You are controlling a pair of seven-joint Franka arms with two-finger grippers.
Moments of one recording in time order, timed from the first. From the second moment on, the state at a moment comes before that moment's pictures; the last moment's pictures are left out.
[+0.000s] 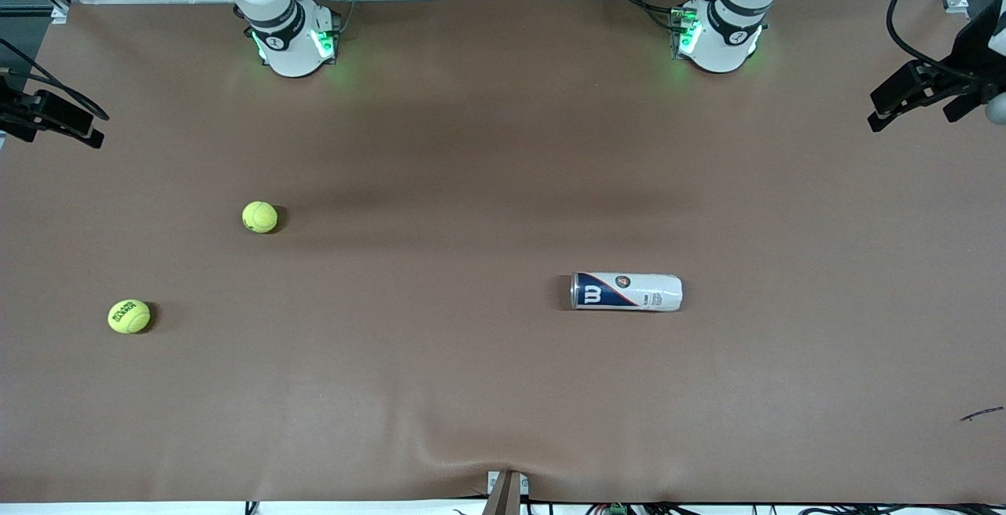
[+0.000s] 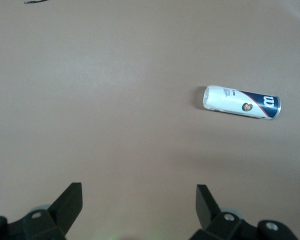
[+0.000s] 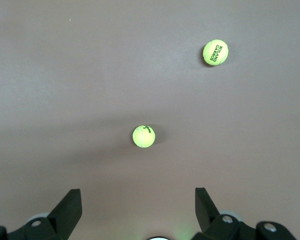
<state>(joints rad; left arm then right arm) 0.04 -0.09 -0.12 -1.55 0.02 1.50 -0.20 0.01 -0.04 -0.10 -1.56 0.02 1.46 0.04</state>
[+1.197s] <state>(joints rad) 0.04 -0.08 -0.12 -1.55 0.02 1.49 -0.14 0.00 -0.04 -0.10 -1.56 0.02 1.45 0.04</state>
